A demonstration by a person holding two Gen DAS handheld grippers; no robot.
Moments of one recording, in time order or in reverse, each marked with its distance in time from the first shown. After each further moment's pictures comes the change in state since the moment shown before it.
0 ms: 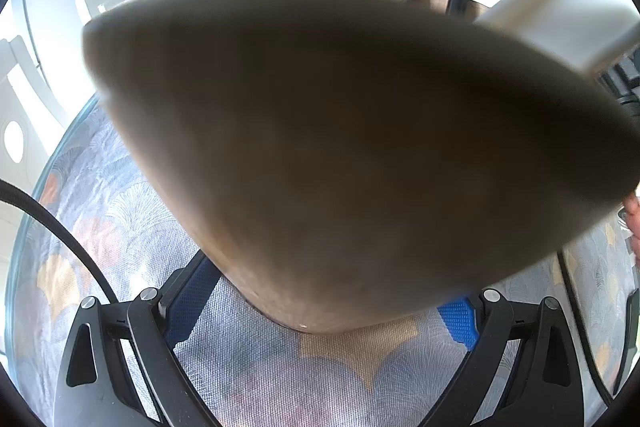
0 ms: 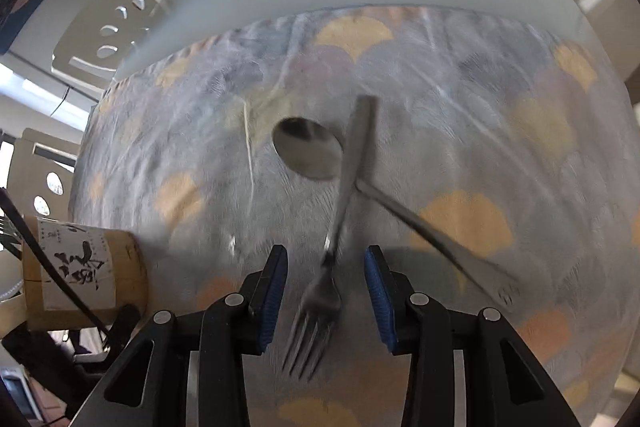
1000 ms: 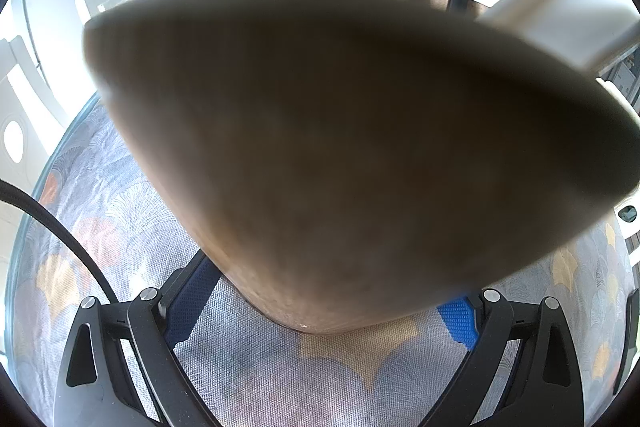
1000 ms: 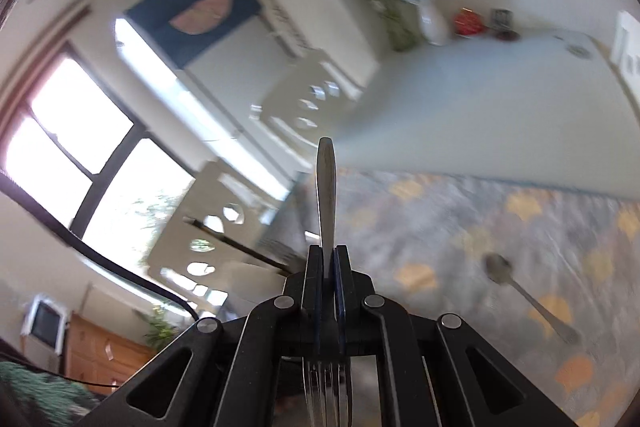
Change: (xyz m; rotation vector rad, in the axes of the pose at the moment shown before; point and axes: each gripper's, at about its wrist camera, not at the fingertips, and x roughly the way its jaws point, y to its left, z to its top) left arm -0.001 0.000 0.001 0.000 0.001 -0.001; right arm -0.182 0.108 -0.018 -0.243 -0.341 0.481
